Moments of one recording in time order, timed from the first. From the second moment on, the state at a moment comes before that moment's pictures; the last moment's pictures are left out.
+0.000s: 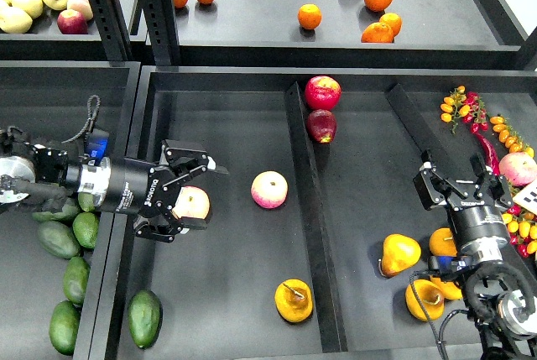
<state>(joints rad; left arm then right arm) -1.08 0.62 -0.06 -1.36 0.08 -0.49 0.49 0.02 -0.06 1.56 1.17 0.47 0.29 -0.21</state>
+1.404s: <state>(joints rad) -1.34 0.11 0.75 -1.06 0.22 -0.49 0.49 0.28 -0.06 1.60 1.00 0.47 0.13 -0.21</state>
